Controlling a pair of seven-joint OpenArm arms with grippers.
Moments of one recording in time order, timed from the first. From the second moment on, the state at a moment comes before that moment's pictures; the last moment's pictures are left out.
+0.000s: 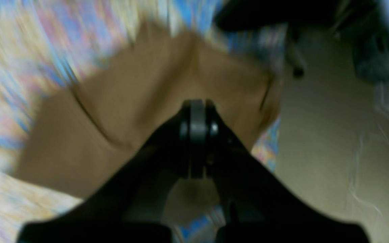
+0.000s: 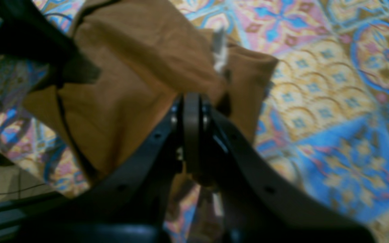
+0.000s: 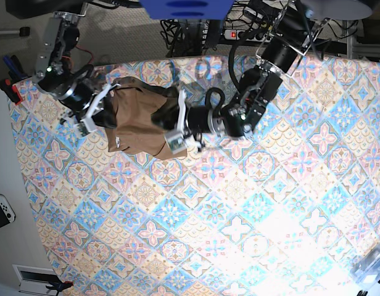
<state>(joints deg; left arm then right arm) -8.0 -7.2 31.6 88.5 -34.7 -40.2 46.7 -17.9 12.5 19.2 106.4 27.2 44.0 -46.4</state>
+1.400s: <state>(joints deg) -8.2 -5.3 32.6 80.0 -29.6 -40.4 46.0 -11.9 12.4 17.3 106.3 26.9 44.1 -42.9</state>
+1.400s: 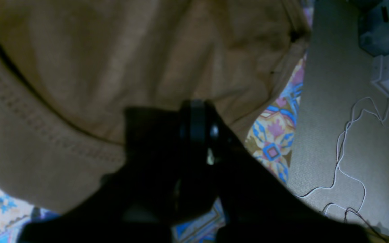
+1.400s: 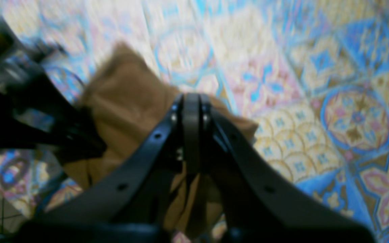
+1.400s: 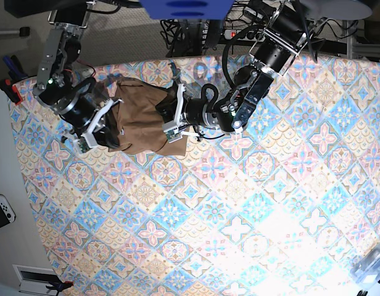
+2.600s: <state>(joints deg) -9.1 -7.2 32.4 89.8 -35.5 -40.3 46.3 -2.8 12.4 18.3 93.0 27.4 44.3 -50.5</state>
